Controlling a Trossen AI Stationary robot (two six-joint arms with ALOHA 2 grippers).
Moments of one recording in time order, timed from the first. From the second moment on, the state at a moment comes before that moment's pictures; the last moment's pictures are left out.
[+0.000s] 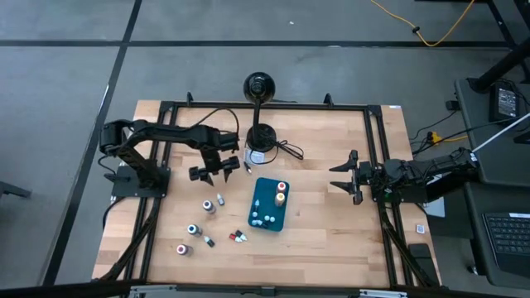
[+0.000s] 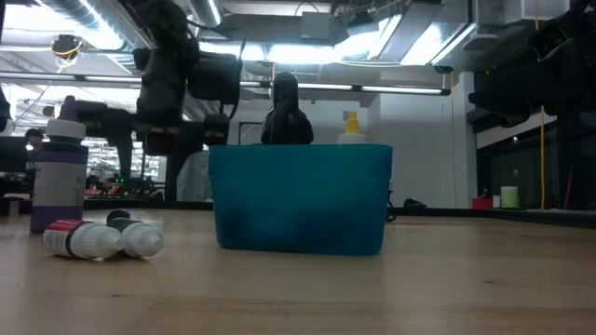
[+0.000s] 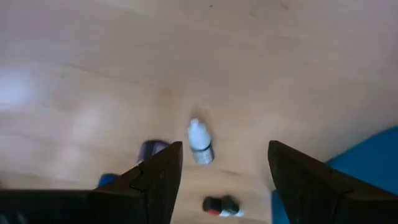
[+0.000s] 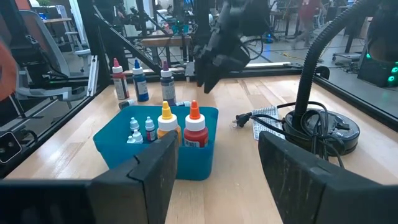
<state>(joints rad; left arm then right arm) 0.30 1.56 0.90 -0.85 0.45 -1.63 0.24 0.13 0.01 0.06 0.26 0.07</state>
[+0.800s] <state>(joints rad) 0.22 1.67 0.79 -0.66 0.56 -1.73 0.24 0.13 0.01 0.06 0.26 0.07</state>
